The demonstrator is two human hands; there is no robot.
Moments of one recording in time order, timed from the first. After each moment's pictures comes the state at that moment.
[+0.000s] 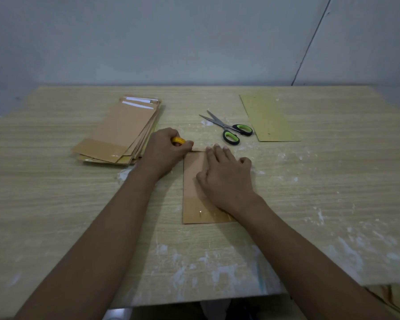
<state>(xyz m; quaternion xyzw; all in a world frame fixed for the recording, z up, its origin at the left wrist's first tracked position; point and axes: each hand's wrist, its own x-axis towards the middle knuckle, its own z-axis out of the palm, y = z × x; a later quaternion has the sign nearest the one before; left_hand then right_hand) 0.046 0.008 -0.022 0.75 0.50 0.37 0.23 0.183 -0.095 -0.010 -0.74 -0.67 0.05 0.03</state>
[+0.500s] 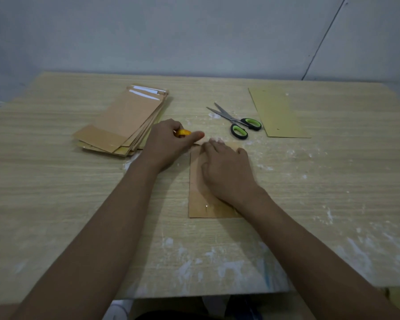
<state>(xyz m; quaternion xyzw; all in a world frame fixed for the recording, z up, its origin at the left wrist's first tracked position) 0.038 0.008 -0.021 0.73 0.52 0.37 0.24 0.175 -0.087 -0.008 -0.70 -0.71 0.06 0.05</state>
